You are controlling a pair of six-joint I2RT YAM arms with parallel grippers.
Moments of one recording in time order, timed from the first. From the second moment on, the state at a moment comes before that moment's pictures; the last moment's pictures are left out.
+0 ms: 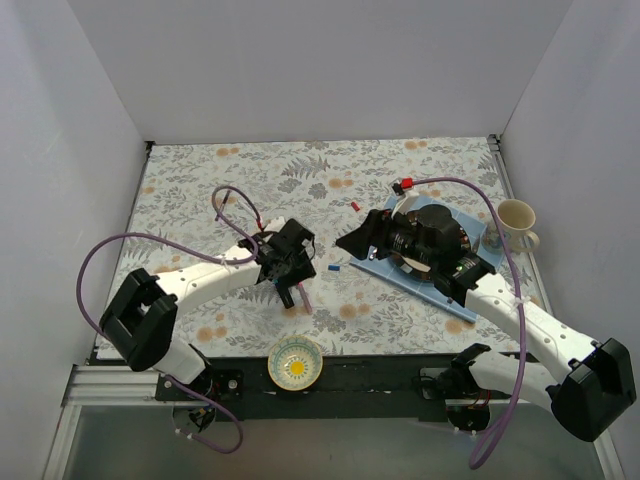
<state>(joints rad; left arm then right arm) -0.79 1.50 0.94 -0.53 -0.19 -1.12 0.64 1.04 0.77 0.03 -0.31 0.60</state>
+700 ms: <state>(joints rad) -0.44 1.82 1.47 -0.66 -0.22 -1.34 0.60 1.01 0.73 -0.07 -0.29 0.52</state>
